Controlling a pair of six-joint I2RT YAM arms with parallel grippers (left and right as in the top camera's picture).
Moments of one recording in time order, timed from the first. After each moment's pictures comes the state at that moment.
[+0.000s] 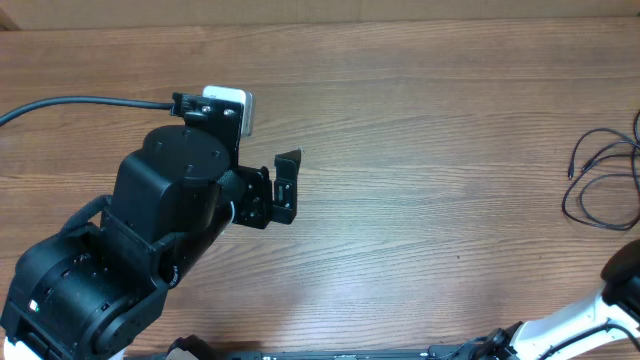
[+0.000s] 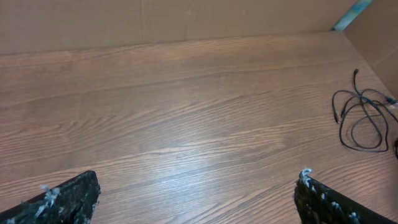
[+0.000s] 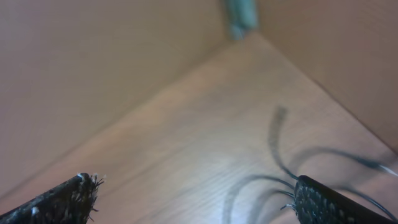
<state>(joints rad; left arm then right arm) -0.66 1.21 1.90 -1.31 -0.21 -0.39 -0.76 1.95 2.12 -0.88 -0.46 0.05</state>
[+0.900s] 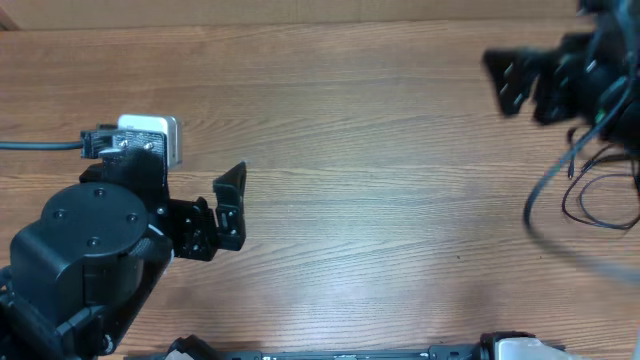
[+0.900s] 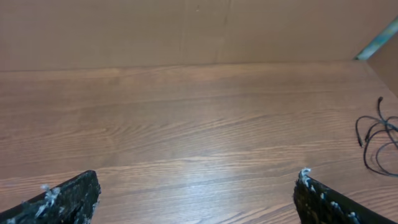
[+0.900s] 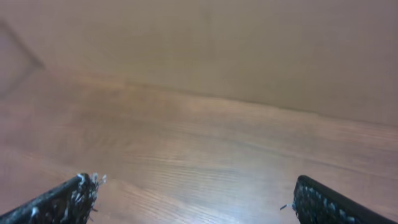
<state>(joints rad) -0.66 1.12 2.02 -1.45 -0.35 -0.39 0.09 1.37 2.12 -1.28 -0.24 -0.06</state>
